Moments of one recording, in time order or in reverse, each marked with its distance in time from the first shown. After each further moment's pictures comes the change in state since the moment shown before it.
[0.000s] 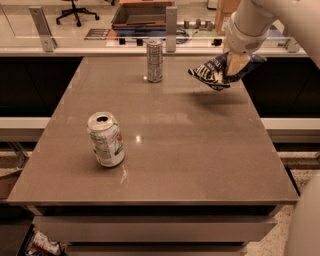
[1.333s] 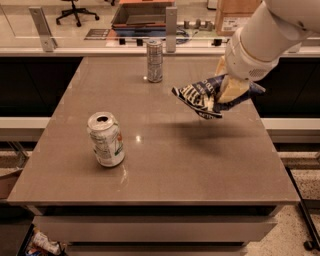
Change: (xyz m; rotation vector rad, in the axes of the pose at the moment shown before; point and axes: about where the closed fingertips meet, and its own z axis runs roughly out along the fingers) arm -0.076 0.104 -0.066 -0.016 -0.171 0.065
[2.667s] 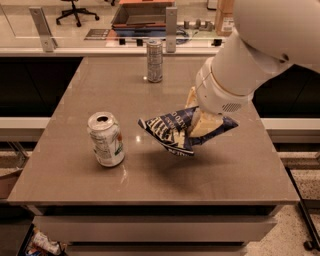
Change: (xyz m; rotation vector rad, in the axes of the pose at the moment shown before) arm -0.086 0.085 -0.004 -0.106 -0.107 -0.013
